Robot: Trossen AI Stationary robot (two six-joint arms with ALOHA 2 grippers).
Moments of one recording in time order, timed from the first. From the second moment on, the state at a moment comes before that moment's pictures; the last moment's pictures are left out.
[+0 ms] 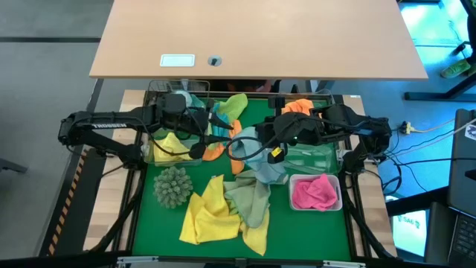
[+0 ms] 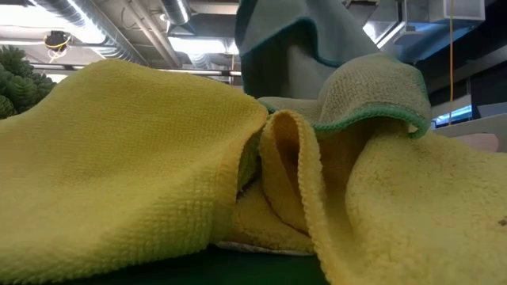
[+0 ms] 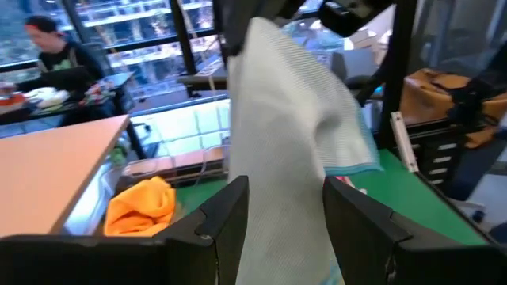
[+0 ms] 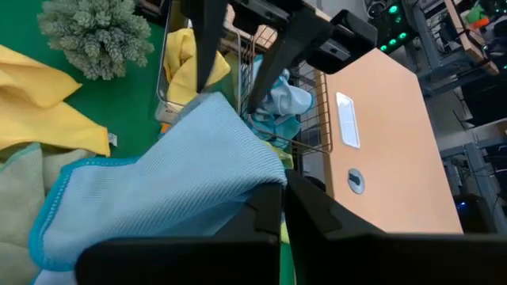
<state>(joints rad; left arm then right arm) 0.13 1.20 1.11 -0.09 0.22 0.17 0.20 1.79 2.34 -1.27 0.49 -0.32</state>
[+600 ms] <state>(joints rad) 0.08 1.27 1.11 0.13 0.14 0.17 0.20 1.79 2.34 -1.04 0.40 -0.40</state>
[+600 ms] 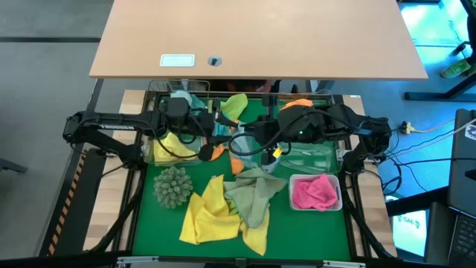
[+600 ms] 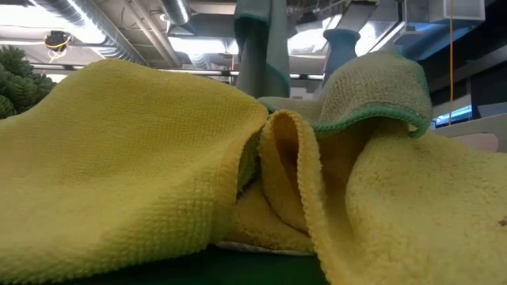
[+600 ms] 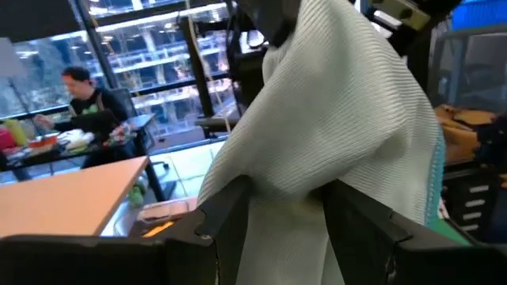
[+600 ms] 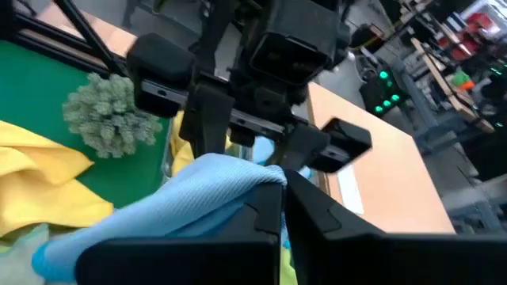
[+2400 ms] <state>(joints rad) 0.26 1.12 1.11 0.13 0.15 0.09 0.20 1.75 2.34 -1.08 0.59 -0.34</state>
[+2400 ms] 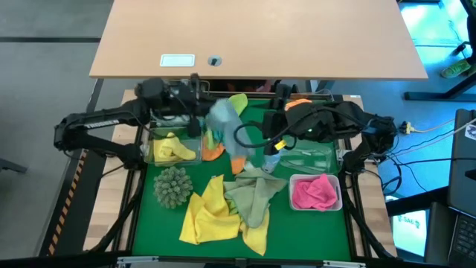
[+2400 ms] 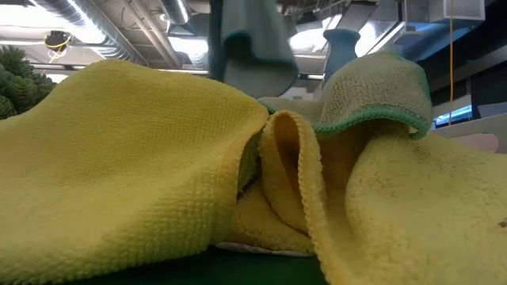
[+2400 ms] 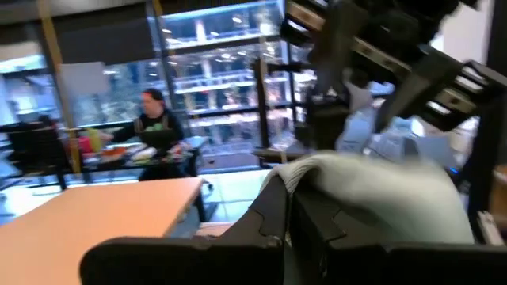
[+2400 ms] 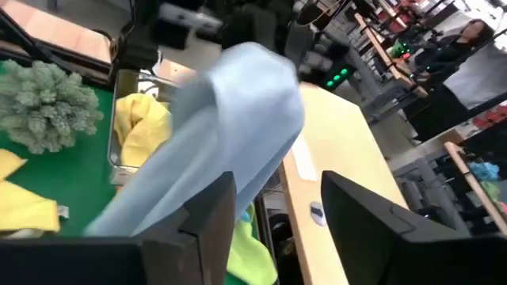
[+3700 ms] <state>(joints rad) 0.93 0.96 1.11 -0.44 0.05 0.12 0.20 1.73 2.19 -1.34 0.34 -0.08</state>
